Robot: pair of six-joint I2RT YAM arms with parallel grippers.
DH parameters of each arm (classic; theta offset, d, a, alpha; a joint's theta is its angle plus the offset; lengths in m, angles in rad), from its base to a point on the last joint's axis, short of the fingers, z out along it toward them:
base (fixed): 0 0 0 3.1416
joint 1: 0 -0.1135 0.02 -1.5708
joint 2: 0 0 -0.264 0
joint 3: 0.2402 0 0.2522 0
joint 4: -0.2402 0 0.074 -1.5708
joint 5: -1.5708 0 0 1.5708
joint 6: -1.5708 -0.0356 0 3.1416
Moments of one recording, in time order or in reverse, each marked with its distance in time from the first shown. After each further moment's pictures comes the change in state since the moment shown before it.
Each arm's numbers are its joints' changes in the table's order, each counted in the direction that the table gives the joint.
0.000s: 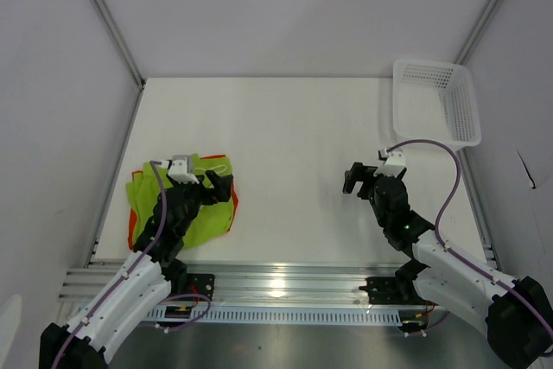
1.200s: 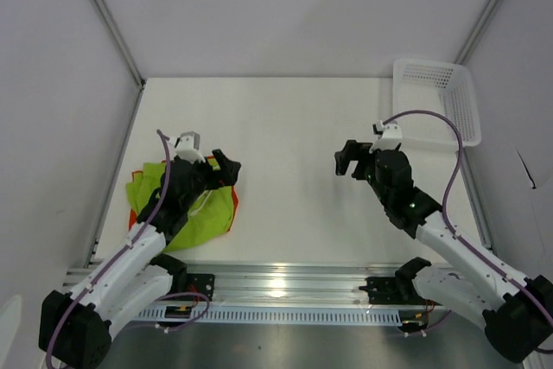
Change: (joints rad) left arm -0.035 -0.330 0.312 -0.127 -0.095 0.095; right arm 0.000 -0.114 0.370 -0.253 0.161 -0.001
